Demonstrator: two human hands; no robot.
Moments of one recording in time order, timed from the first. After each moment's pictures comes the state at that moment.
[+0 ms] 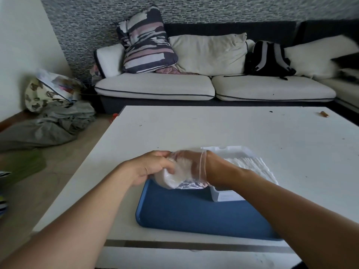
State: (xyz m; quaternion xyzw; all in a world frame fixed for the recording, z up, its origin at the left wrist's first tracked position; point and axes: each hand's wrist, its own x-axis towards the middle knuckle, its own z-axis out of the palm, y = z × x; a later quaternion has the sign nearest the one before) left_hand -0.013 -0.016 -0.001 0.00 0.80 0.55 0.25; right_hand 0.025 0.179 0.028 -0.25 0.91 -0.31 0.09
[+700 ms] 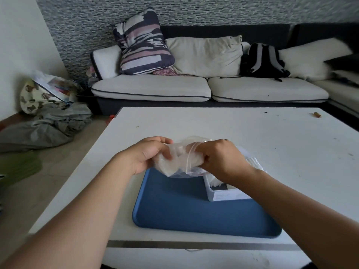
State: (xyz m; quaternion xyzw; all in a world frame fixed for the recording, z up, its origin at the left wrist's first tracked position) left_hand -0.023 -0.007 0.028 -0.03 0.73 0.65 0.22; right_hand 0.030 0.206 0.028 -0.26 0.91 -0.23 -0.22
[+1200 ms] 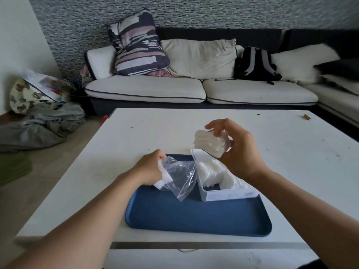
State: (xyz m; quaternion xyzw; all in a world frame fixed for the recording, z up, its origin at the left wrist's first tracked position) left_hand -0.030 -0.004 -0.030 0.05 0.95 0.26 0.14; right_hand 0.033 0.245 0.035 -0.22 0.83 -0.43 -0.27
